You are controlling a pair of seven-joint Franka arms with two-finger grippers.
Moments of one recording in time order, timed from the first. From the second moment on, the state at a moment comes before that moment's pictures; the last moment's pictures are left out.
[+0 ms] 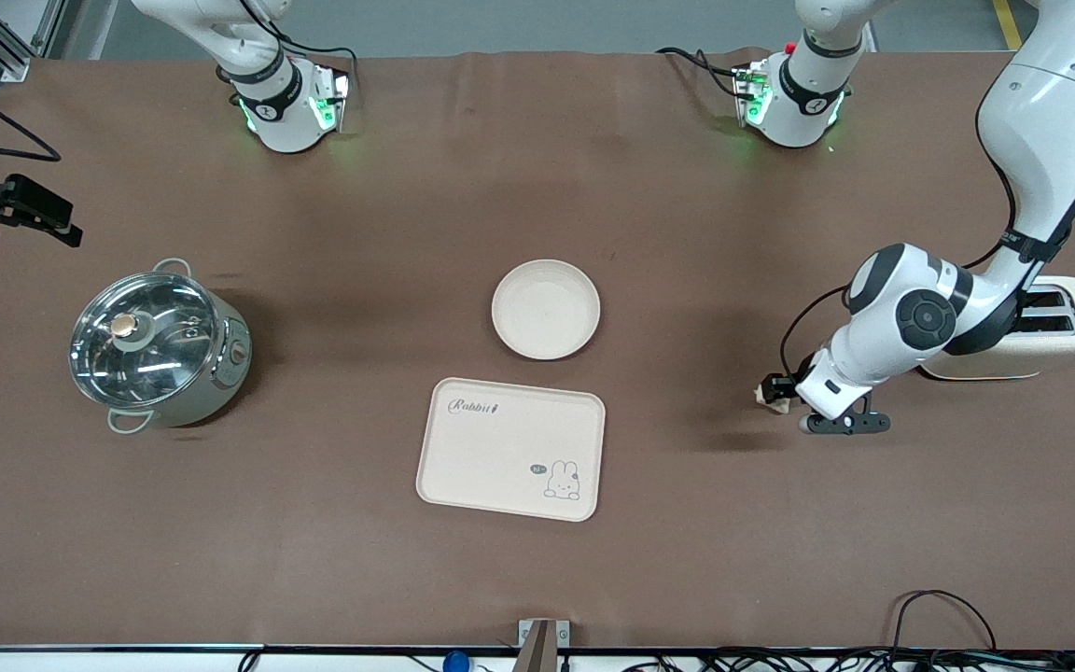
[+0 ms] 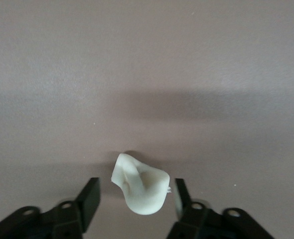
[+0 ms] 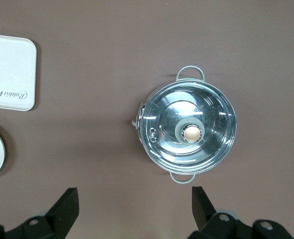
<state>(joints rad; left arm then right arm) 0.56 0.65 -0.79 -1.93 0.54 2.40 -0.51 -0.04 -0.03 0.00 -1.56 0.01 1.52 -0.04</state>
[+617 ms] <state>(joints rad) 0.57 0.46 -1.05 -1.56 0.45 1.76 -0.50 -0.04 -0.03 0.00 -1.56 0.01 1.52 -0.04</state>
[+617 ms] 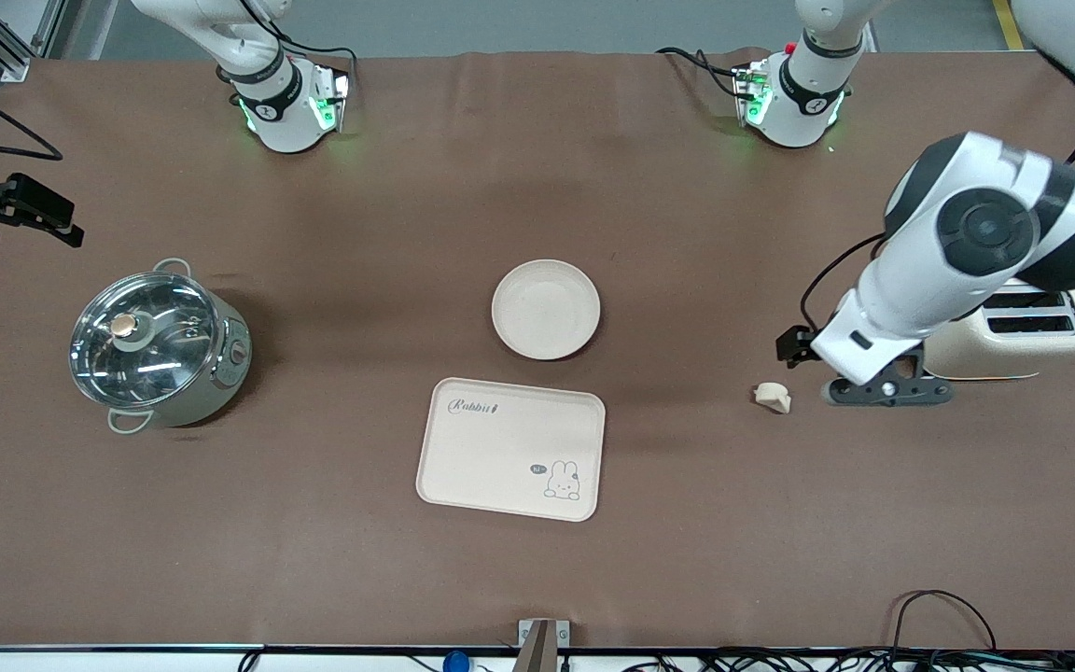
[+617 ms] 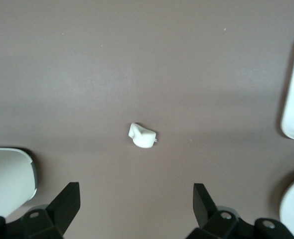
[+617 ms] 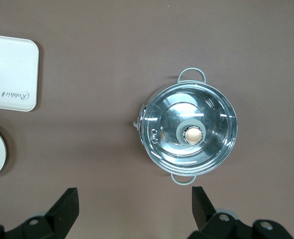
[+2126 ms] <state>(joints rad) -0.12 -0.06 -0.03 -1.65 0.03 1.68 -0.16 -0.03 -0.03 0.00 -1.55 0.01 1.55 -0.04</state>
